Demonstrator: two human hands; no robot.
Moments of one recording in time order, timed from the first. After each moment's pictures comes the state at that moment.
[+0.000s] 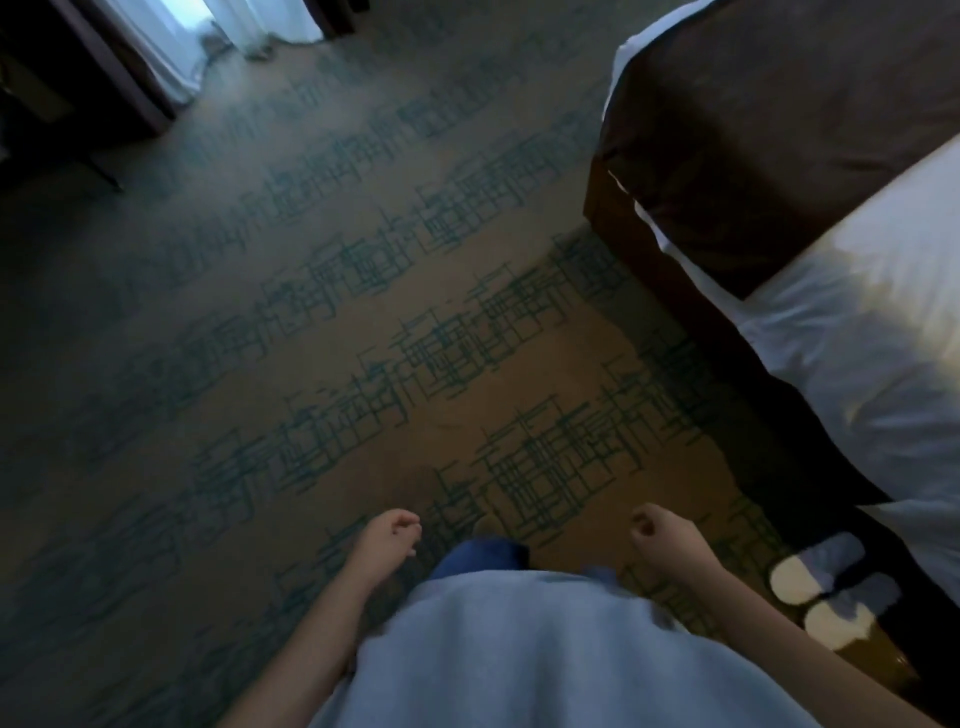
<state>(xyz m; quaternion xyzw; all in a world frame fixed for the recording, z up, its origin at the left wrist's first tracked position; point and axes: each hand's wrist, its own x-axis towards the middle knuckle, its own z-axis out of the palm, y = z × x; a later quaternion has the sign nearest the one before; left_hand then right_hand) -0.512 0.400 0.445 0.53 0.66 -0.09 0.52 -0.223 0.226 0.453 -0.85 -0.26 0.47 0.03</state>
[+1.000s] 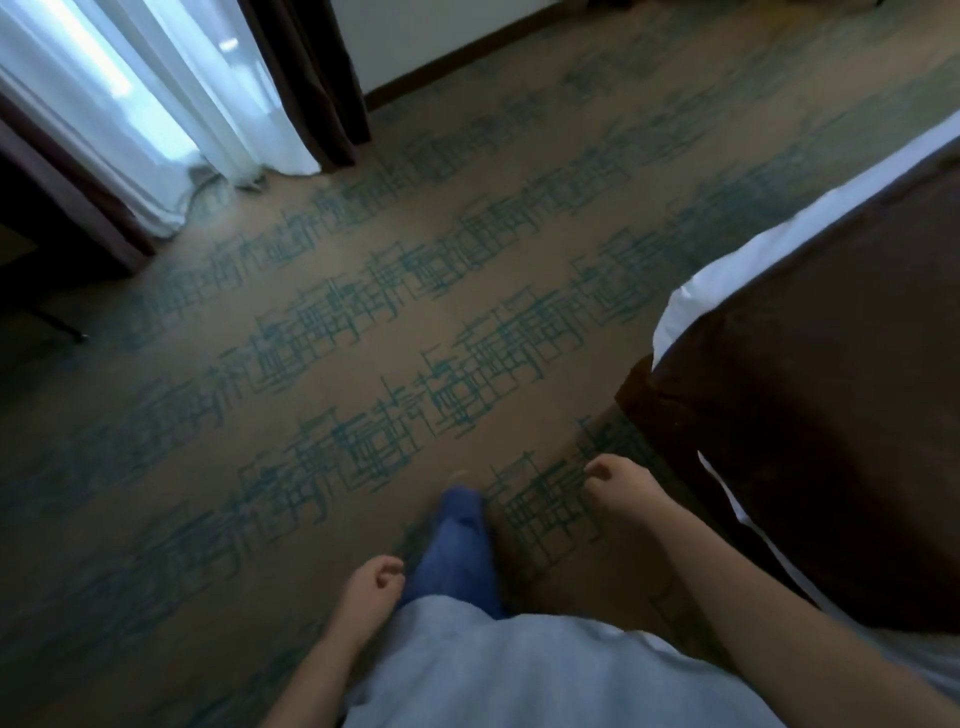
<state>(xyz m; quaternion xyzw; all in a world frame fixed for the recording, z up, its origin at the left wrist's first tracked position) -0.310 0.912 0.436 0.59 0.65 -0.07 0.48 0.021 0.836 0.495 -0.81 -0.29 0.51 0.09</state>
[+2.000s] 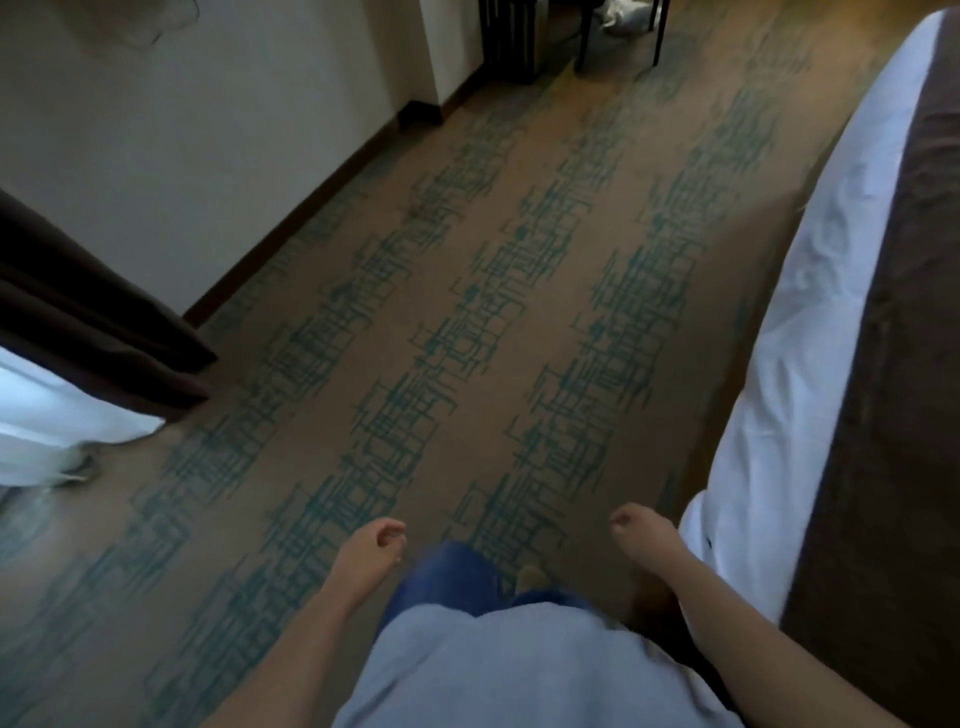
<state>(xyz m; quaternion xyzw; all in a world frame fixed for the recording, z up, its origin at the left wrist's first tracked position) 0.191 1.473 0.491 0.77 0.45 -0.16 0.43 0.392 1.197 0.469 -0.87 -0.08 0.45 0.18</state>
